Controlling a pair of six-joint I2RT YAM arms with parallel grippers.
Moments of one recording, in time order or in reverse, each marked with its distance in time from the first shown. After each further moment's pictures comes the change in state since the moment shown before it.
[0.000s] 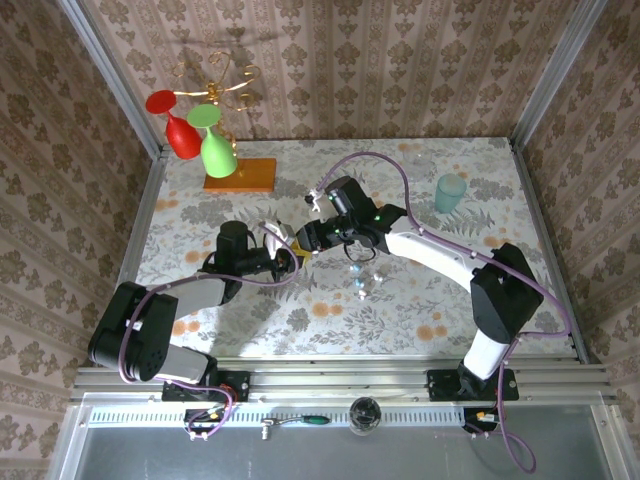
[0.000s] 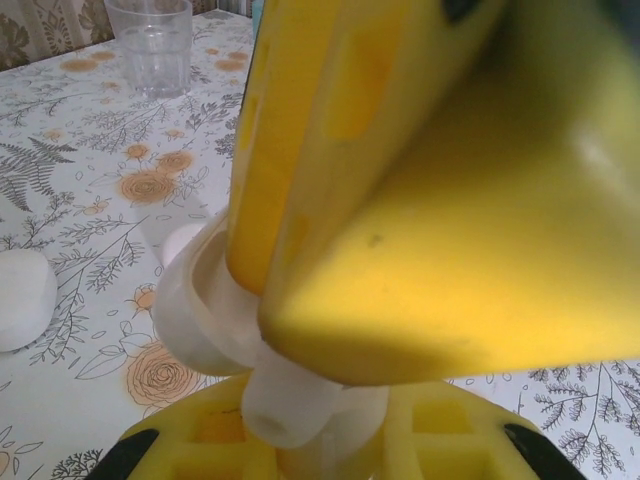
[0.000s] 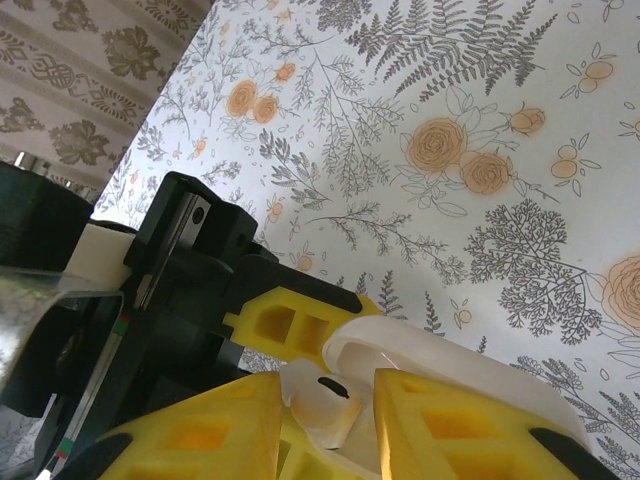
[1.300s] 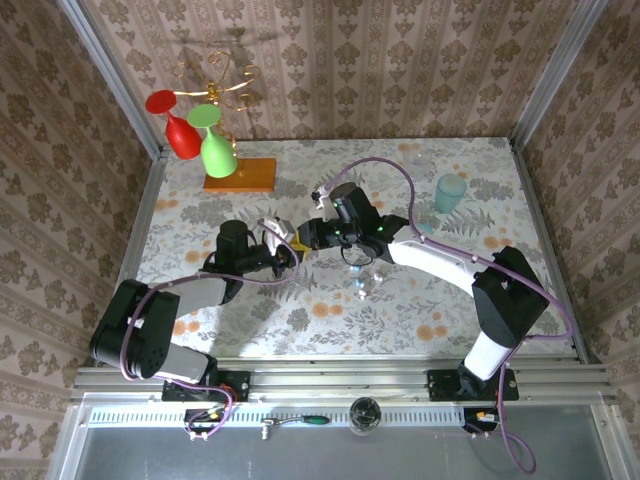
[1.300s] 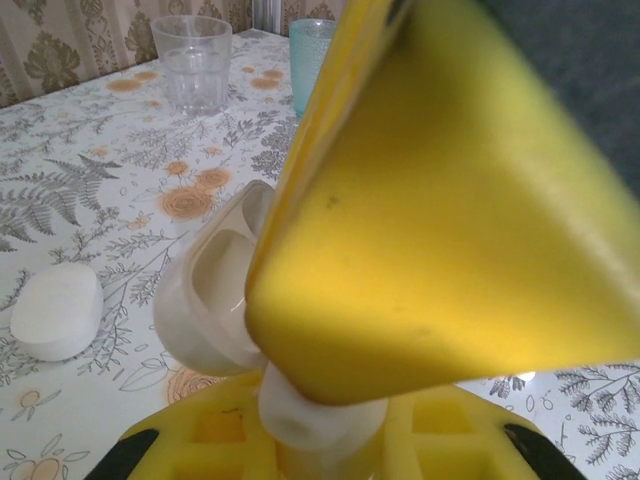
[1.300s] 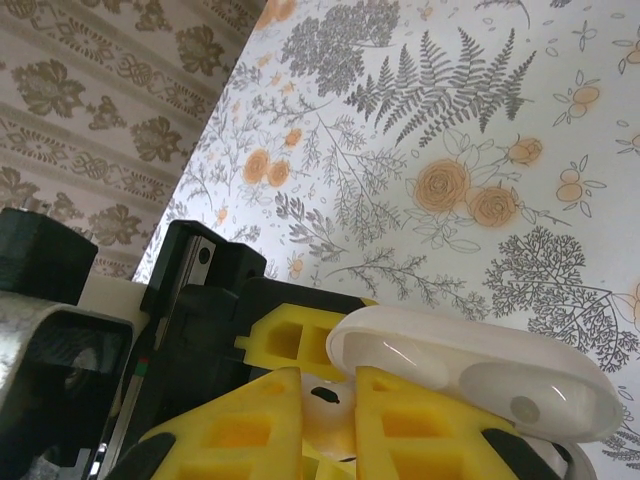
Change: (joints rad) left arm 0.001 0.017 0.001 0.074 -0.064 -0.027; right arm 0.001 -0.042 -0.123 0.232 0.072 0.207
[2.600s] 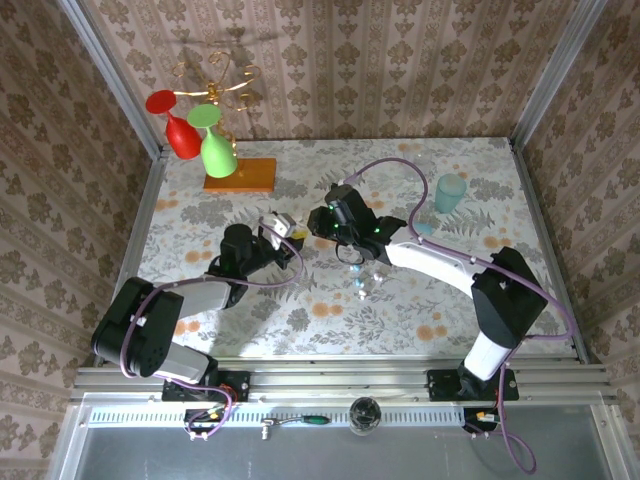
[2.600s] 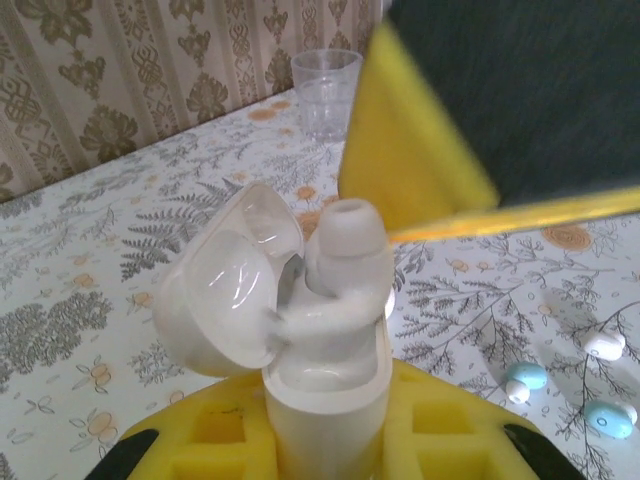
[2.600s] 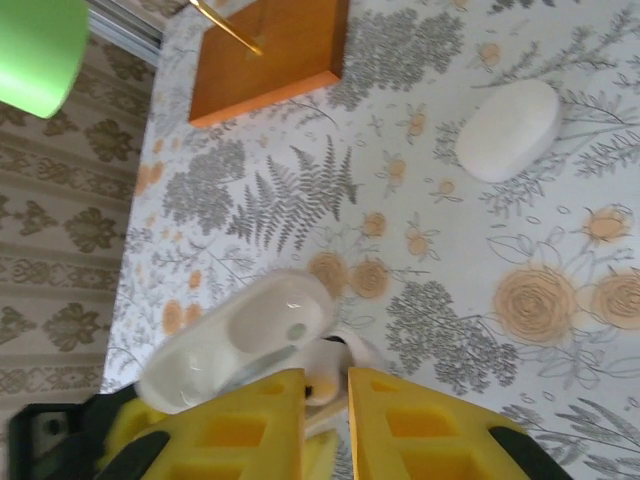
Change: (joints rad) left arm -0.065 0.013 -0.023 0.151 -0.322 -0.018; right arm 0.030 0.012 0.017 -0.036 0.373 0.311
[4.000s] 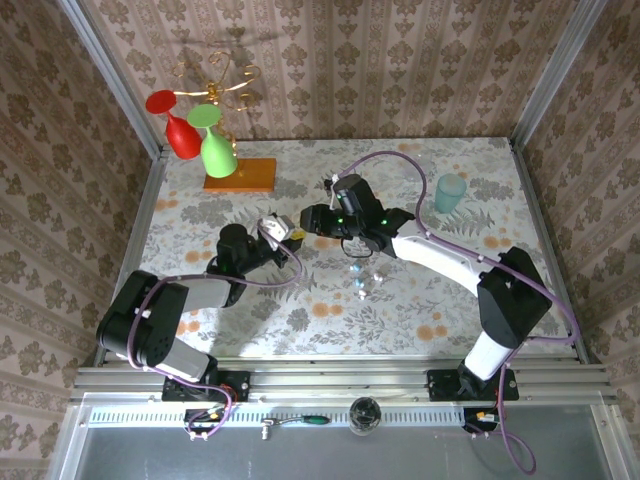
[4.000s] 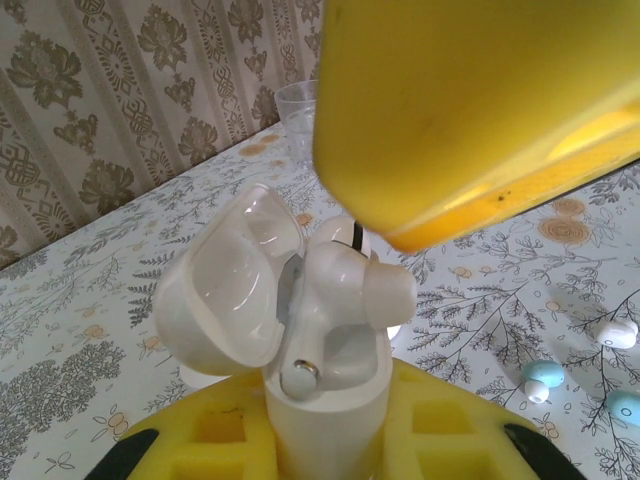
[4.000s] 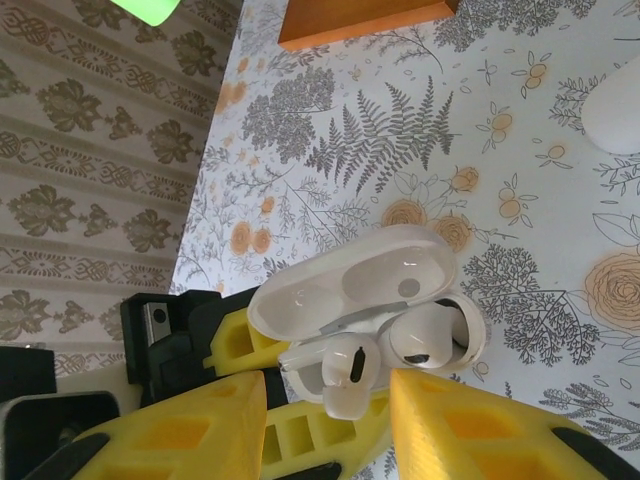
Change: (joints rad) left arm 0.041 0.053 -0.011 0.116 0.097 0.098; right arm -0.050 -0.016 0.033 -0.012 -0.284 -0.113
